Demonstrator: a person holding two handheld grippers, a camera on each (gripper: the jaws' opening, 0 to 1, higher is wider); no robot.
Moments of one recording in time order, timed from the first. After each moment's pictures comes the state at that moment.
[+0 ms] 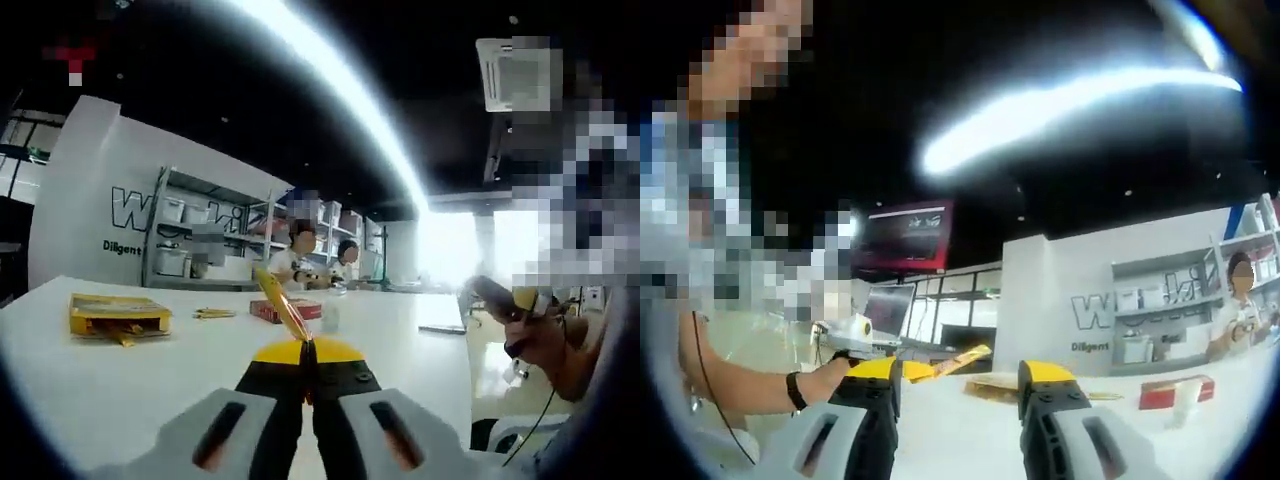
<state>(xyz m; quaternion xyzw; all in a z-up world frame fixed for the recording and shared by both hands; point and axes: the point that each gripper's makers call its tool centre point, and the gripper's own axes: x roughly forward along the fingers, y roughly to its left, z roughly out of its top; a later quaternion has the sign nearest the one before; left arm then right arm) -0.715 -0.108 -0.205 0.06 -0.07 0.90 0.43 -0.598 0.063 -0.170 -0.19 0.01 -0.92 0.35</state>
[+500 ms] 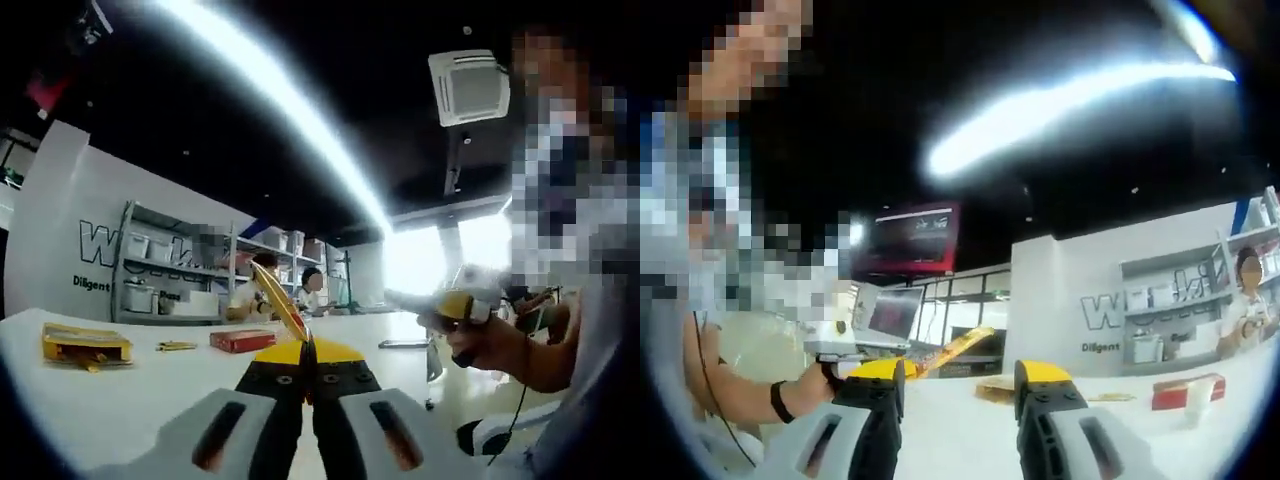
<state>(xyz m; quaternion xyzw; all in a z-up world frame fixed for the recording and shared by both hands) -0.640 -0.071 -0.193 0.15 -0.04 0.86 0.49 -0.605 0.047 -0.167 -0.19 0.00 -0.90 0.38</state>
